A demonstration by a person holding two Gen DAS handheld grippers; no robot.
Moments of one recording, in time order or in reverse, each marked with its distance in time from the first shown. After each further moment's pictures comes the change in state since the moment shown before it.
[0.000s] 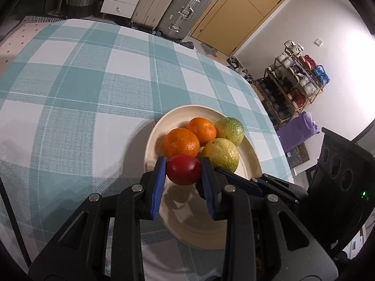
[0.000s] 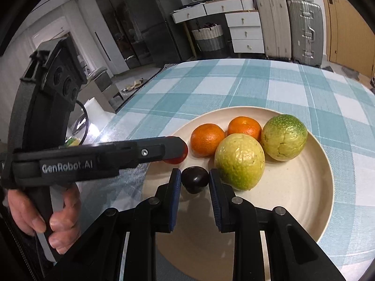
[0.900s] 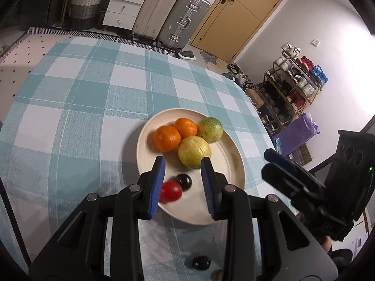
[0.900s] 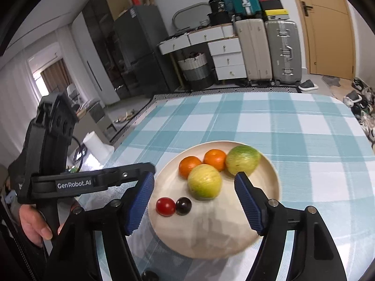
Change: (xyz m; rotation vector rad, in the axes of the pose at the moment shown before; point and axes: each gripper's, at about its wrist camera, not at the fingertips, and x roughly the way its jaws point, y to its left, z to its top) left arm -0.064 -0.036 -0.024 0.034 -0.060 0.036; right arm -0.091 -0.013 -0.002 0.078 -0.190 -0.059
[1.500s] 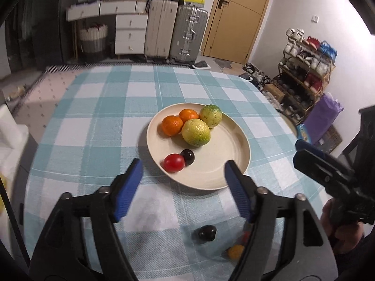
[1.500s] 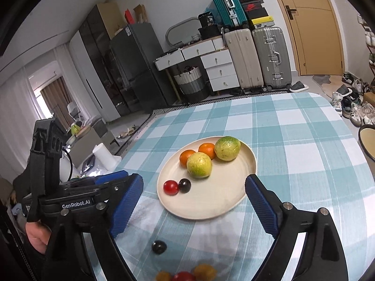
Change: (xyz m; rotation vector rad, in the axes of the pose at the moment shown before) left arm -0.055 -0.060 -0.063 0.199 -0.108 0.241; right arm -0.074 -0.004 -0.041 0.061 -0.088 0.005
